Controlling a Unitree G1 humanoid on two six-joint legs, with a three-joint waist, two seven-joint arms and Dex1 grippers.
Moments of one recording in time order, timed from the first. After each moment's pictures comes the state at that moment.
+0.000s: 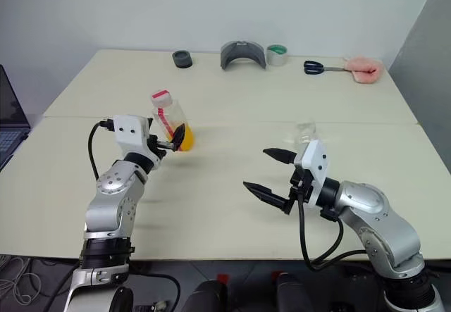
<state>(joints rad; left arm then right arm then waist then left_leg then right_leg) -0.44 0.33 0.17 0.06 -0.16 0.29 -0.23 -0.22 -0.54 0.05 -0.59 0.57 0.55 0.70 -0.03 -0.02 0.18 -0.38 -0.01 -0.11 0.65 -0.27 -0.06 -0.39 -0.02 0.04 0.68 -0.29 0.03</state>
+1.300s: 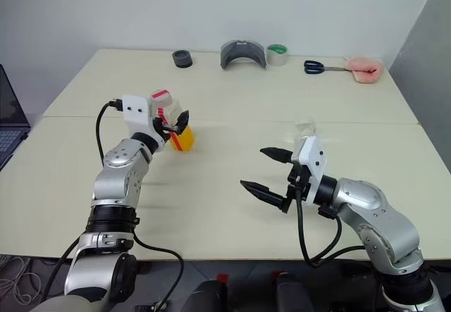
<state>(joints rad) -0.64 0.35 0.16 0.33 -0.15 0.24 -0.28 -0.25 -0.54 0.06 -0.59 0.61 0.60 0.68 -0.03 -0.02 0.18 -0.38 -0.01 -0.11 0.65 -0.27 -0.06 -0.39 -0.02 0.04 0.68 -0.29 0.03</state>
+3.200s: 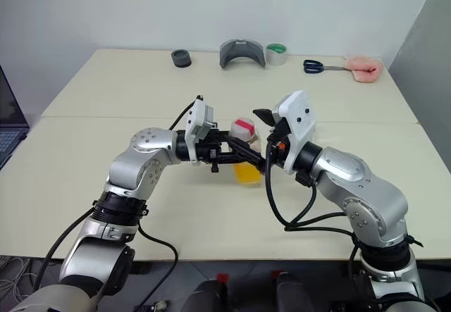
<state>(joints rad) -0.74 0.41 -0.15 0.16 -0.39 0.34 -1.20 -0.54 -0.41 0.08 -0.60 0.66 0.85 0.32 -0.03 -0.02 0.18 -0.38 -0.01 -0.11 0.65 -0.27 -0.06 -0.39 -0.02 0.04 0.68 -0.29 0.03</state>
